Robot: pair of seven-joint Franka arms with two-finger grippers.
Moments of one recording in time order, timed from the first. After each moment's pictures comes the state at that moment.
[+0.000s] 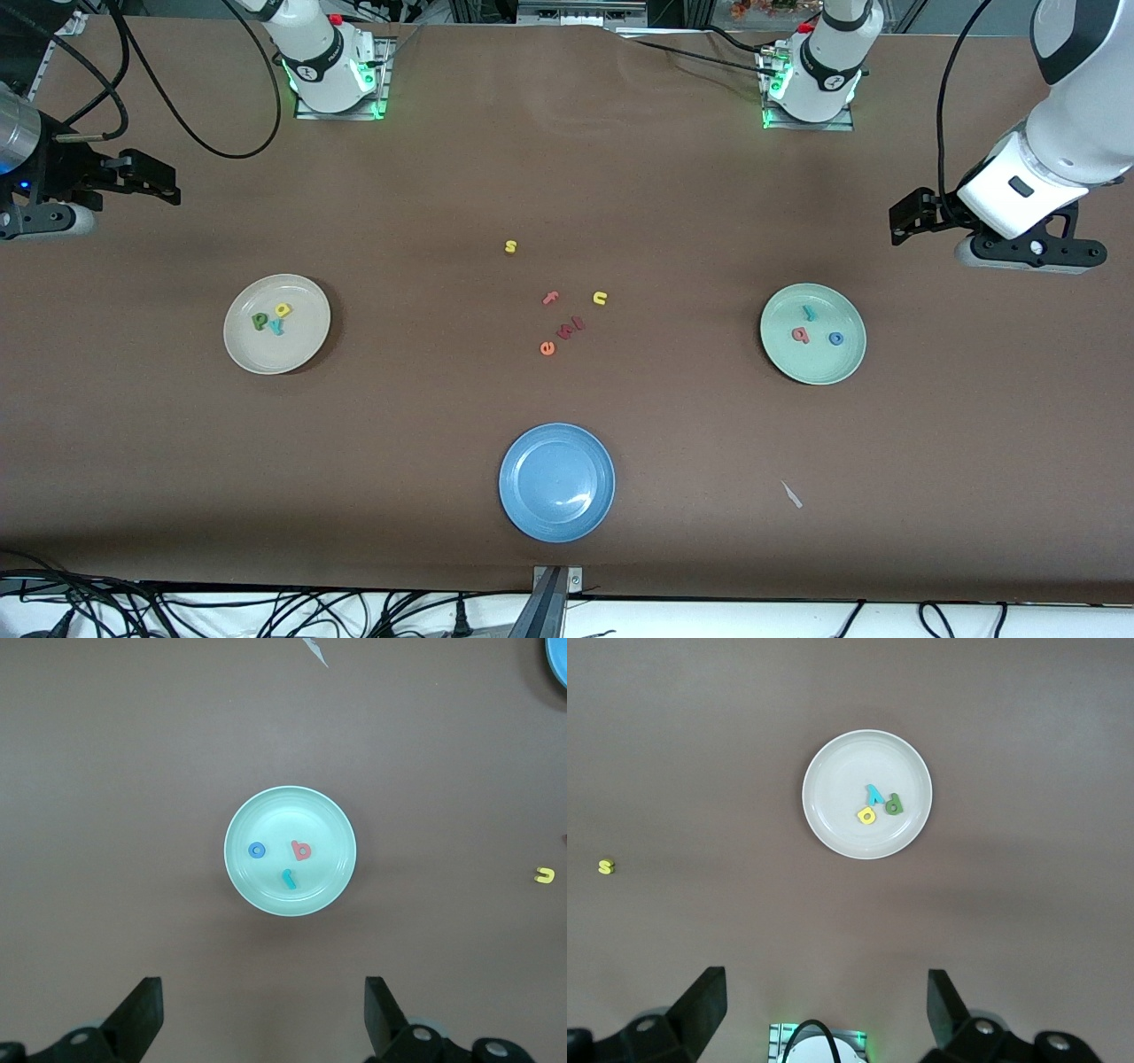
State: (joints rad) left arm -0.01 0.02 -0.11 -1.69 0.02 1.65 -0.05; right arm 0.07 0.05 -0.03 -1.56 -0.02 1.45 -0.08
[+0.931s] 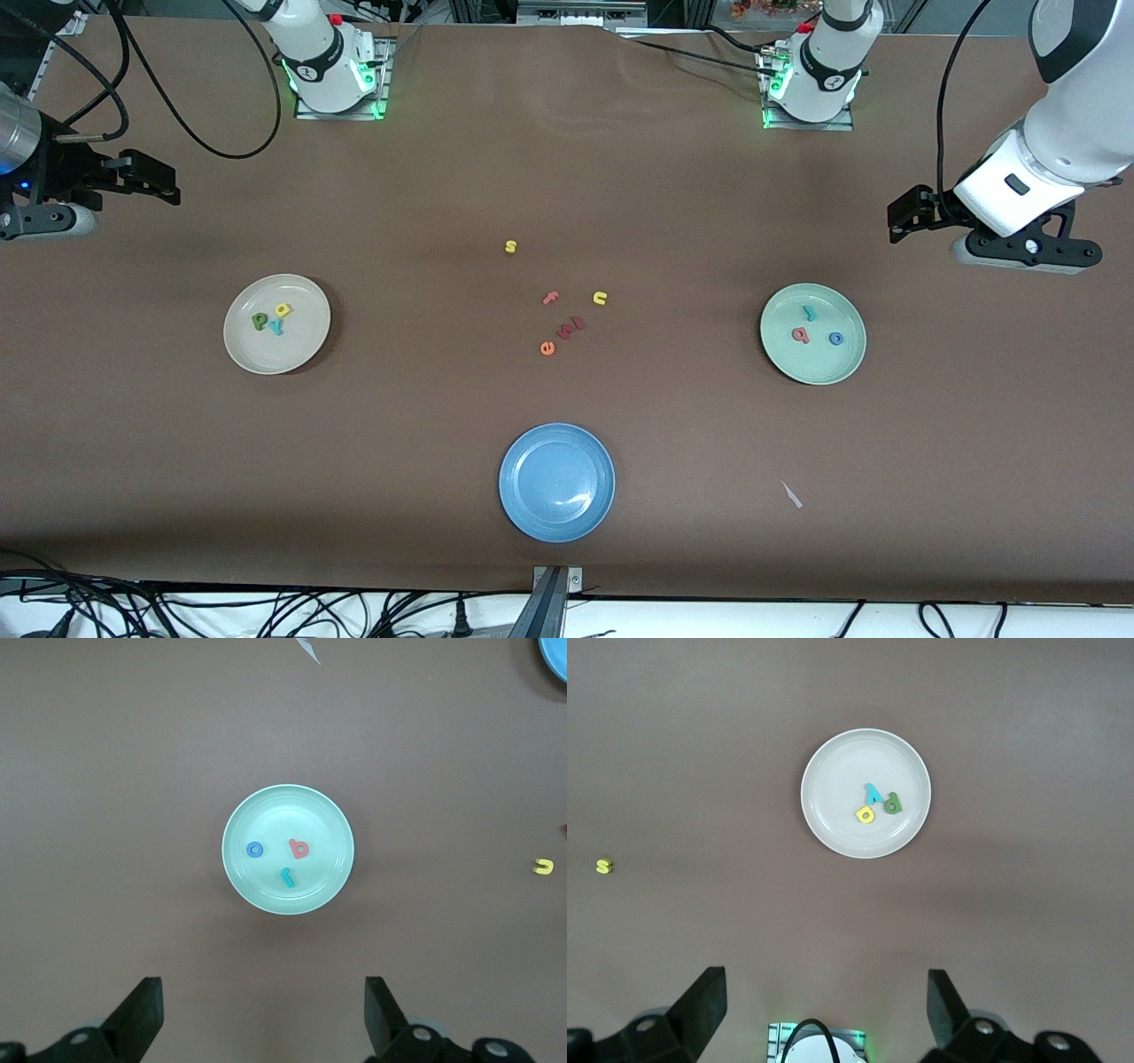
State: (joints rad) left arm -0.01 0.02 -0.11 -1.69 0.02 1.65 -0.02; right arm 0.07 0.05 -0.03 -1.56 -0.03 1.45 -0.08
